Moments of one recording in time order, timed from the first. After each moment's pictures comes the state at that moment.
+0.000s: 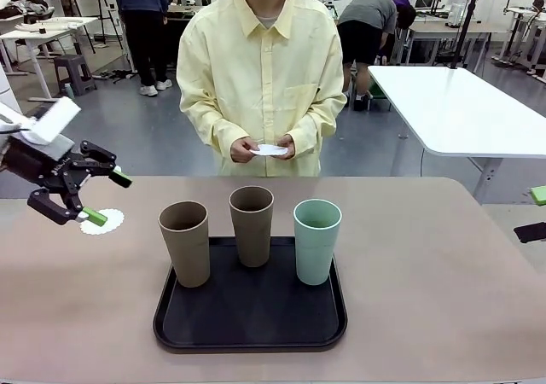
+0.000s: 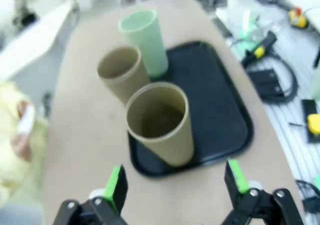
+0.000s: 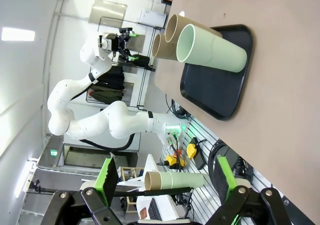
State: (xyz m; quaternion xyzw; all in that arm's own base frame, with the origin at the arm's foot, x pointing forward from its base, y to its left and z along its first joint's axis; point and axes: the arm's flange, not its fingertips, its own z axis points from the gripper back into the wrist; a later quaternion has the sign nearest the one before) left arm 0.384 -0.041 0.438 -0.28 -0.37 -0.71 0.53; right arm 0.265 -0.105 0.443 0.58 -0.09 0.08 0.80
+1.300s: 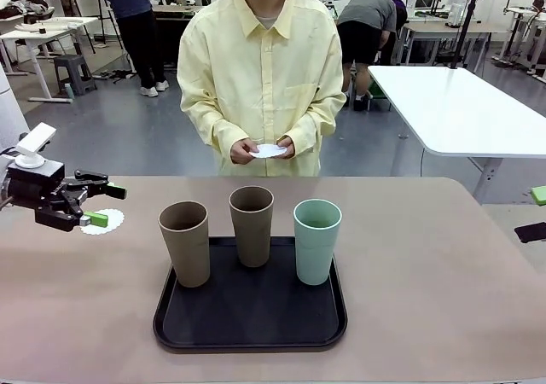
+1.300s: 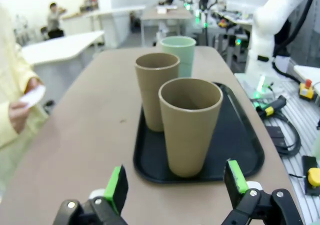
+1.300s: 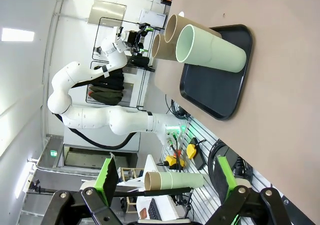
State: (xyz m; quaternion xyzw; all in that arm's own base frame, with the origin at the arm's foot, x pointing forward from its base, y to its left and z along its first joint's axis) left arm 0.424 0.006 0.345 -0.42 -0.41 -0.57 0.57; right arm 0.265 -0.106 0.443 0.58 -0.09 0.08 0.81
